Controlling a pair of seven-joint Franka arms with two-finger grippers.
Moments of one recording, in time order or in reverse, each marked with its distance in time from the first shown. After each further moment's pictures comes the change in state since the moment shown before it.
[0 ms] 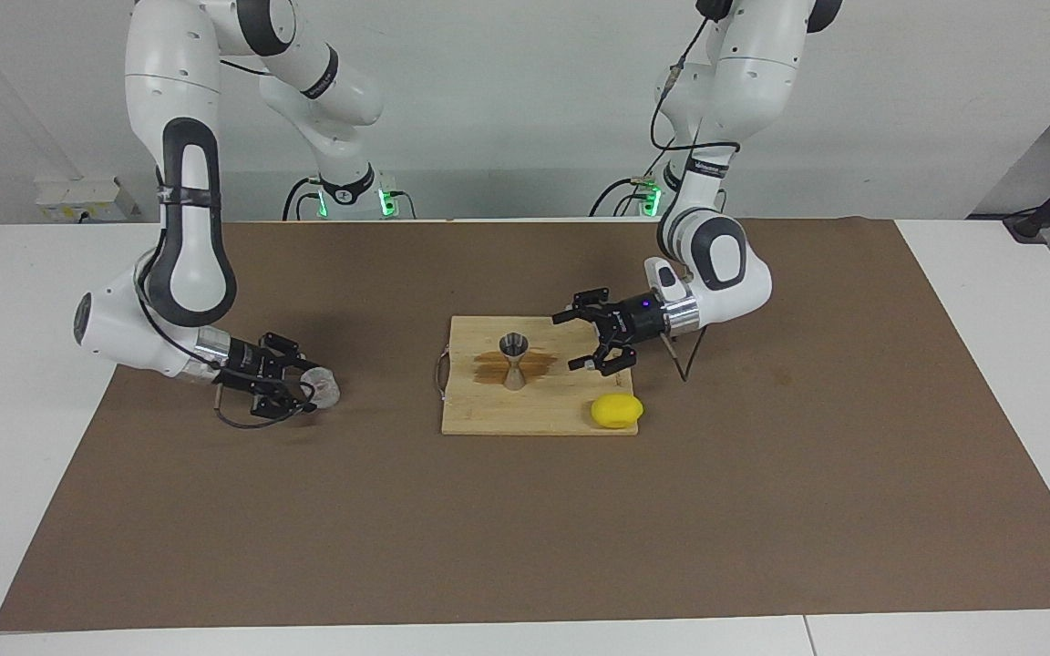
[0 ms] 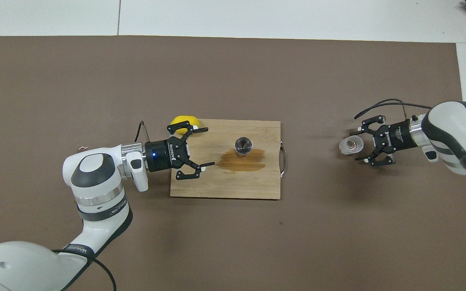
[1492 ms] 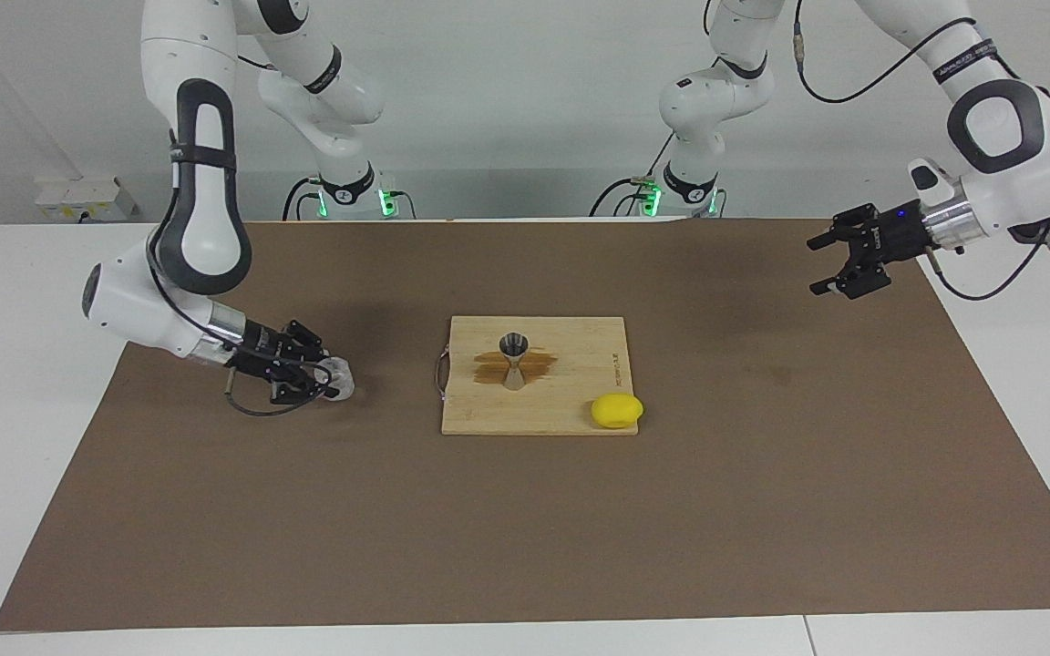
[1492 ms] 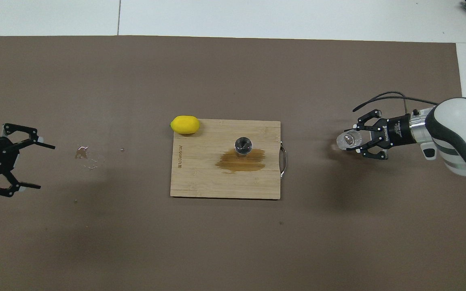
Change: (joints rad) left arm 0.564 -0.180 0.026 0.425 1.323 -0.556 -0.283; right arm 0.120 -0.131 0.004 -0.015 0.085 0.014 0.158
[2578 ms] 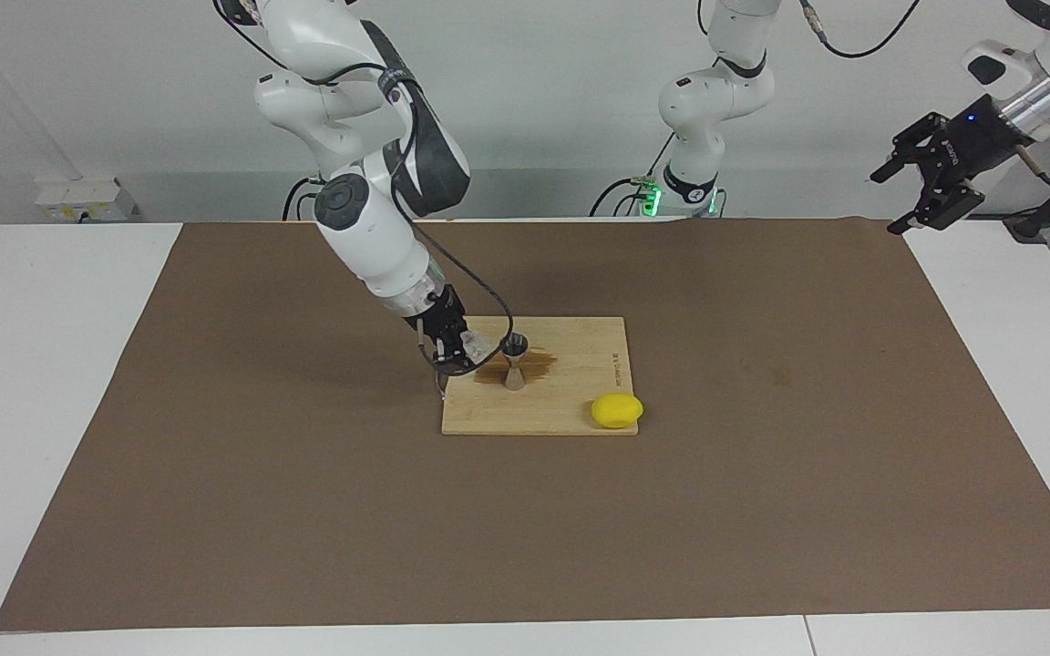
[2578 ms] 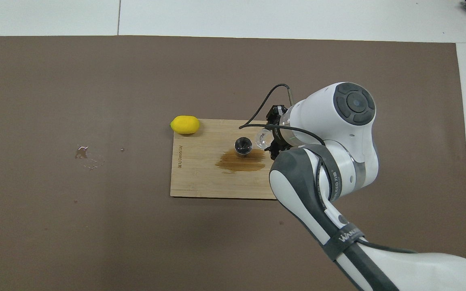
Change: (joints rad) left arm -0.085 -0.045 -0.039 0.325 0.185 -0.170 -0.609; right arm 0.499 -0.031 0.005 0.119 -0.542 0.191 0.718
